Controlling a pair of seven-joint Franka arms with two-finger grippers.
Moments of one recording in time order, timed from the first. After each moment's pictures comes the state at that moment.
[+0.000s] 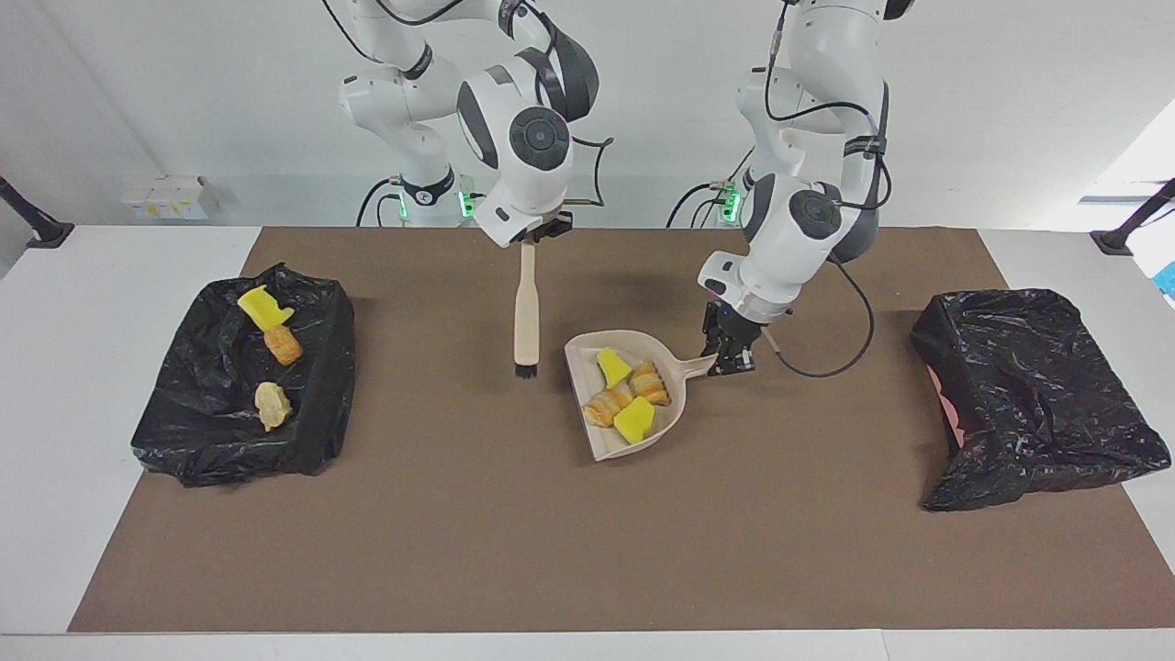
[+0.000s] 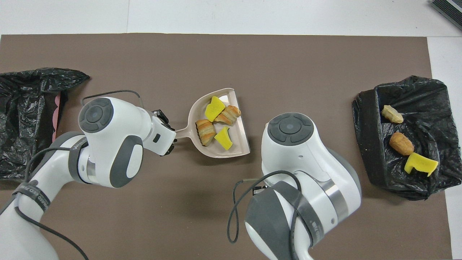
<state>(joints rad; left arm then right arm) -0.35 0.17 -0.02 -2.04 -0.24 2.28 1.18 0.30 0.05 0.27 -1.89 0.14 1.50 0.56</state>
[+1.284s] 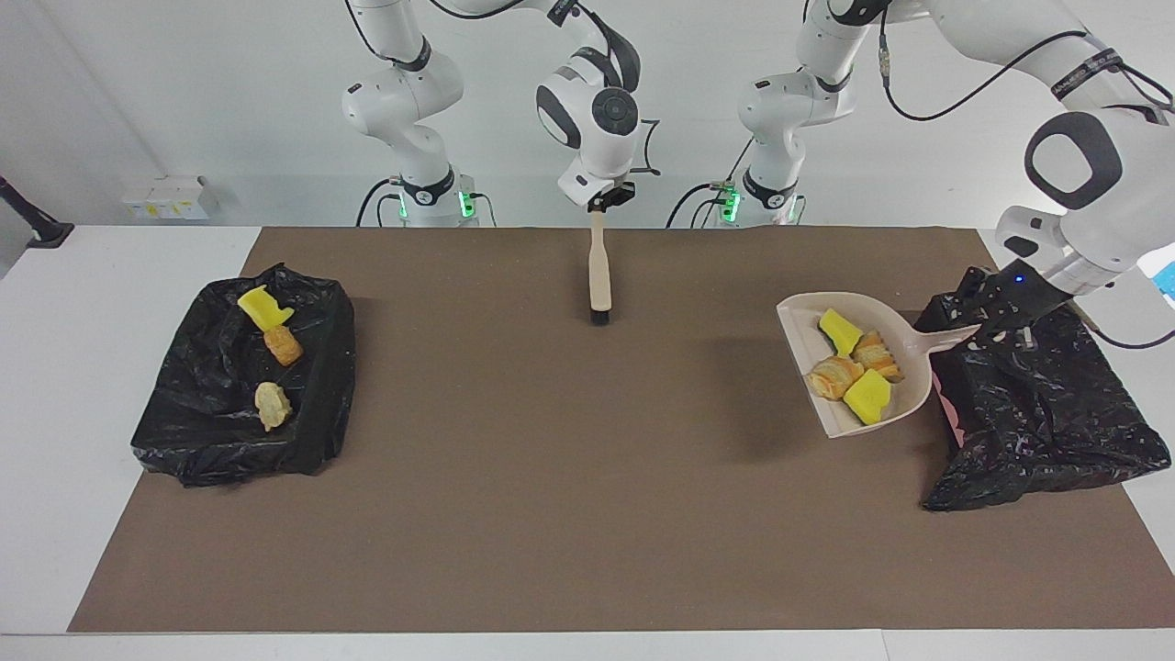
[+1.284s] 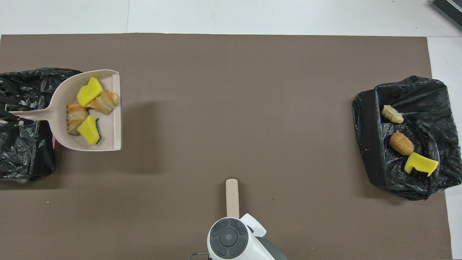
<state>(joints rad) 0.24 0.21 -0.01 -1.60 -0.15 1.73 1.80 0.64 -0.05 0.28 -2.28 0.33 1.91 0.76</state>
